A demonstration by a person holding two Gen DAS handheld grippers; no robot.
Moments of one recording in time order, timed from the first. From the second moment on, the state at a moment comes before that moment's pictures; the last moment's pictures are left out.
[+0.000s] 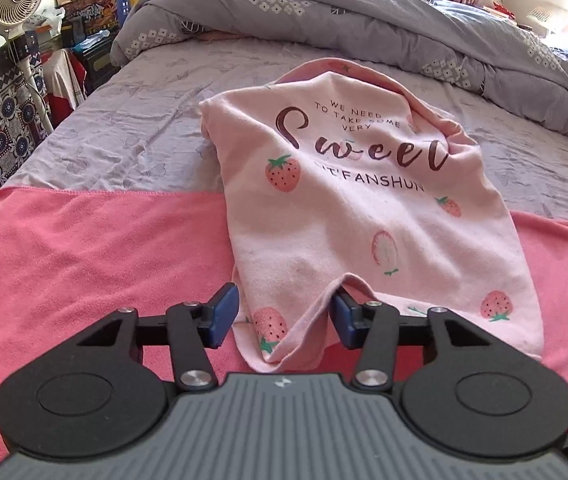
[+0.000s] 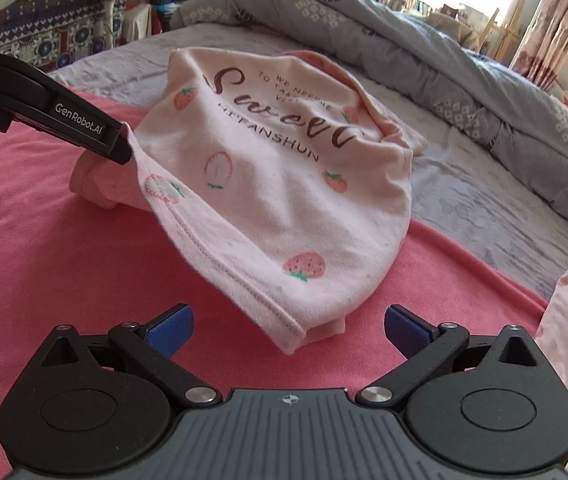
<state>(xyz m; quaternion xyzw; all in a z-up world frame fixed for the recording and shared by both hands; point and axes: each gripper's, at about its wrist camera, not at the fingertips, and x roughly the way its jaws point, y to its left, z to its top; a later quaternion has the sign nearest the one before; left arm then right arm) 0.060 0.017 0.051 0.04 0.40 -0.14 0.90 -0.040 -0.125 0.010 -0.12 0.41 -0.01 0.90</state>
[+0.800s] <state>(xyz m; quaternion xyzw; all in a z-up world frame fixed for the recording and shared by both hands) 0.061 -0.012 0.017 0.14 0.41 -0.18 0.88 0.028 -0.165 0.023 -0.11 0.38 -0.09 0.92</state>
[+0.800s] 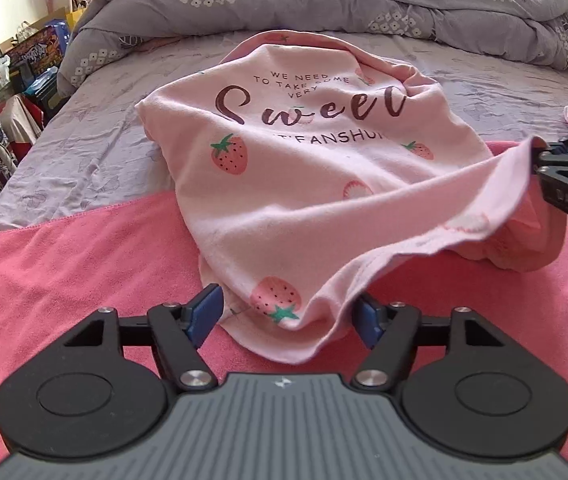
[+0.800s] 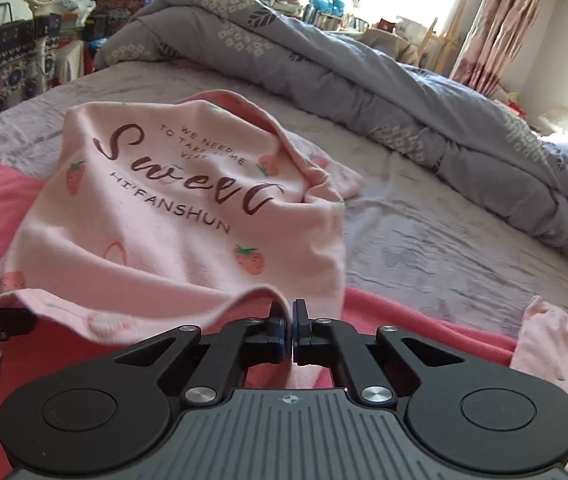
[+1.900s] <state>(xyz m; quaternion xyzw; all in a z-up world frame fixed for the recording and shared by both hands) 0.093 0.001 0.094 0.09 0.25 -0.06 0.96 -0.008 -0.191 0.176 0.00 0.17 -0.08 0.98</state>
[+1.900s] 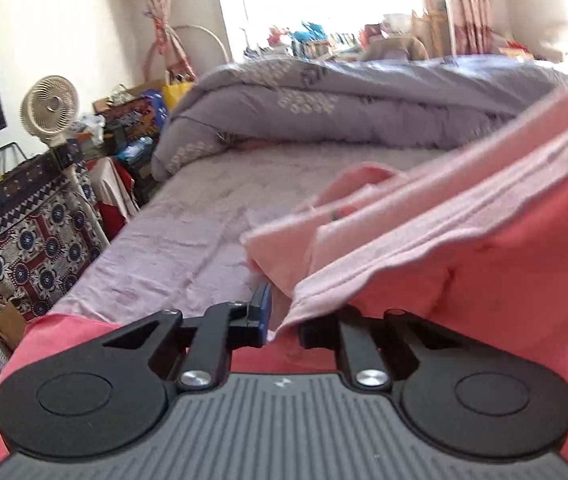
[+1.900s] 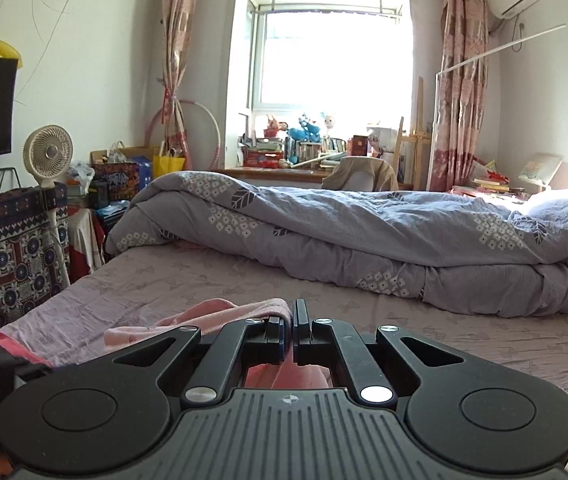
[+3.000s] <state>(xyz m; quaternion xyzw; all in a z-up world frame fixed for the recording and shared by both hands) 0.047 0.084 0.129 0.12 0.26 0.03 0.96 -0.038 -0.105 -0.012 -0.14 0.39 -0.10 0.90</state>
